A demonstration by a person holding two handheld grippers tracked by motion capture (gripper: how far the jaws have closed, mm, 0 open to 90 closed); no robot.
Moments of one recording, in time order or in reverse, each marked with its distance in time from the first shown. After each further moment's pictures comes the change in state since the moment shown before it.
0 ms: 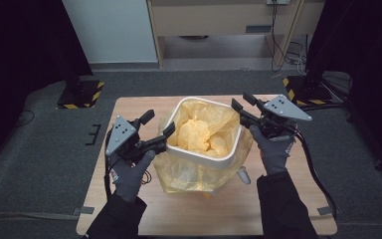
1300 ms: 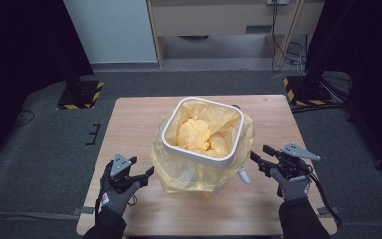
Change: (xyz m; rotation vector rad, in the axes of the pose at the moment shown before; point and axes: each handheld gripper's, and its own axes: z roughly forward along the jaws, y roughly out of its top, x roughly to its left) left arm 0.062 -0.165 -0.039 0.544 0.101 -0.063; right arm -0.035 -0.144 -0.068 0.357 -0.035 0.224
